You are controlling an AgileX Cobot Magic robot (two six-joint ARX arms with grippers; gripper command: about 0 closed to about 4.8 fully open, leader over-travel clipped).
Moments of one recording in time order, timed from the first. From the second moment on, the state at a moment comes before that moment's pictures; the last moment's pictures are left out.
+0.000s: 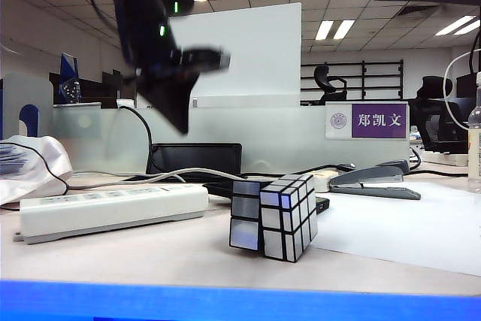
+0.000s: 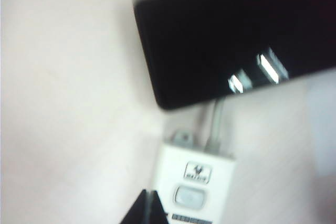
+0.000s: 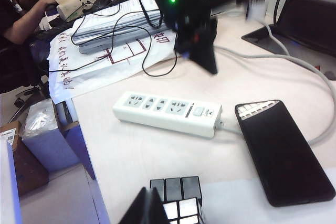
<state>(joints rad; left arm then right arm) -0.45 2.04 1.88 -1.01 0.13 0.32 0.27 0.71 0.49 -0.04 -0.73 -0.03</state>
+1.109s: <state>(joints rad) -0.45 1.50 1.85 -0.92 0.33 0.23 0.27 0.68 0.49 0.13 -0.73 0.05</state>
